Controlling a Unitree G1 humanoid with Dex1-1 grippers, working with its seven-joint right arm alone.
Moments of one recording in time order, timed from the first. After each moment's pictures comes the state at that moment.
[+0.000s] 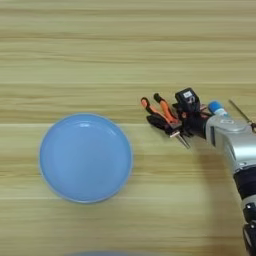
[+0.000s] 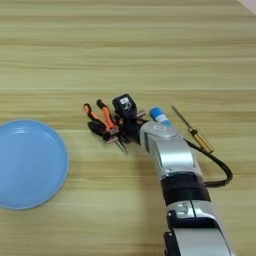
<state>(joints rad) -0.38 -0.41 -0.03 0.41 0.08 0.44 0.66</state>
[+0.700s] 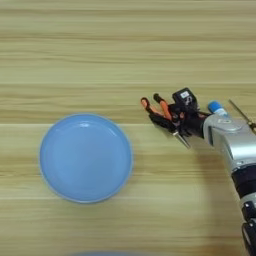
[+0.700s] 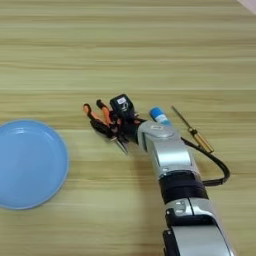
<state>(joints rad) -0.39 -0.41 0.00 0.44 0.08 0.40 0.66</state>
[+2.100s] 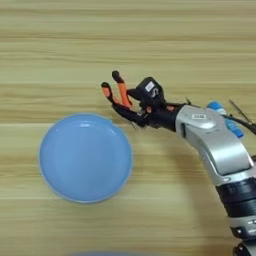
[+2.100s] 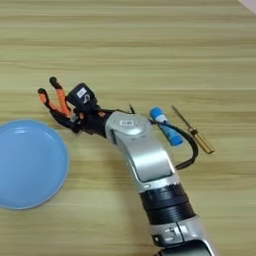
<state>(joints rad) -0.28 -0.34 0.16 -0.11 0.08 0.52 0.68</state>
